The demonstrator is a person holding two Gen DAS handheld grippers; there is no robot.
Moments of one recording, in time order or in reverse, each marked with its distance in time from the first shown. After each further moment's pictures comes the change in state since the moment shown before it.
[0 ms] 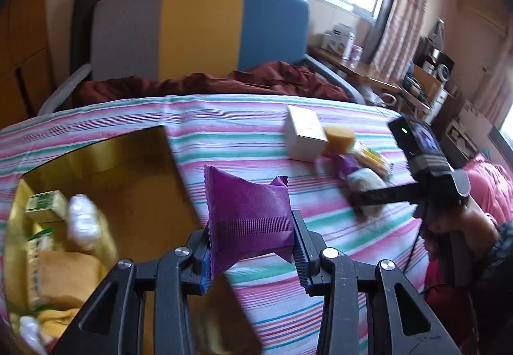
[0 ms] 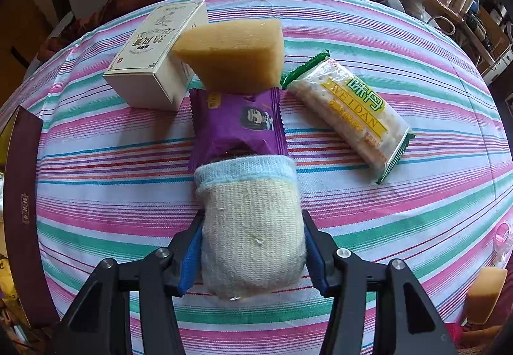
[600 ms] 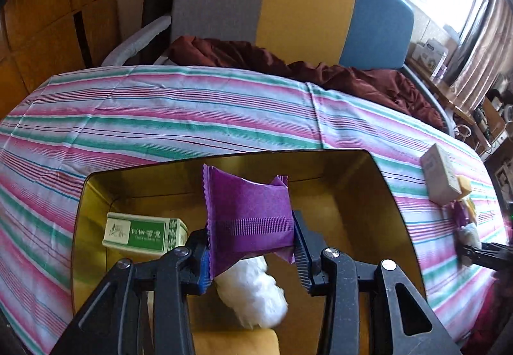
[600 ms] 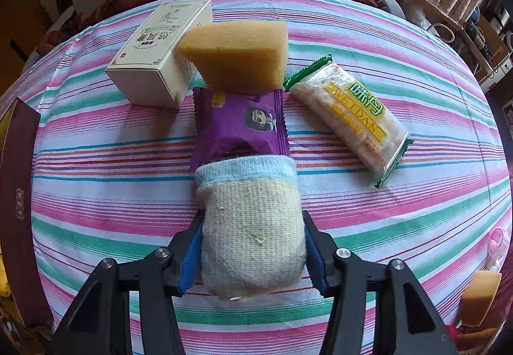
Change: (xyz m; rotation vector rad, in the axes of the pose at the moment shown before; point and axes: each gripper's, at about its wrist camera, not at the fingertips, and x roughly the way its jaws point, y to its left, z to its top) left arm 0.055 0.172 0.035 -0.204 0.129 0.223; right arm 0.004 0.010 -0.008 -0.023 -0.007 -0.025
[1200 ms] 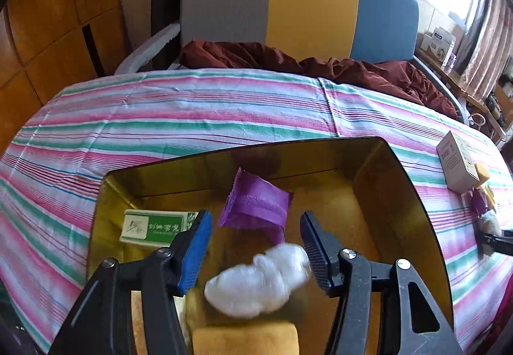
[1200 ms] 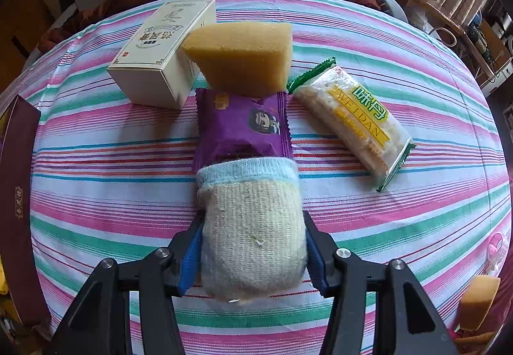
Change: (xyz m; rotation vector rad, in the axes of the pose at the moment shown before) left arm -0.014 0.000 -0.013 0.048 -0.037 0.082; right arm 0.014 -0.009 0.019 -0.015 -0.005 -0.002
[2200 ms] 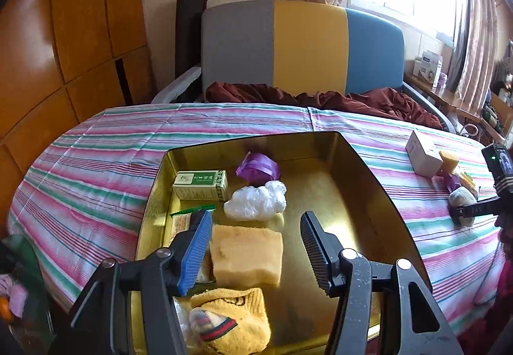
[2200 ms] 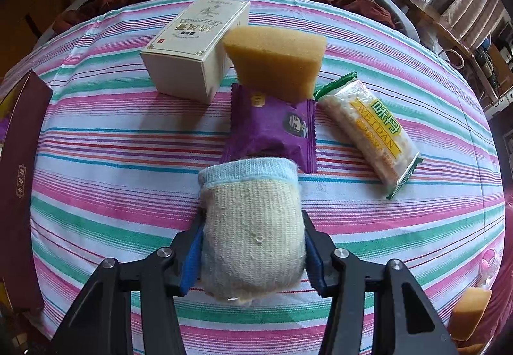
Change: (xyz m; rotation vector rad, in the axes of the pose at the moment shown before) left arm -0.110 -0.012 -0.087 -0.010 -0.208 0.075; right arm 0.006 0.039 -0.004 -0.097 -0.014 -0.001
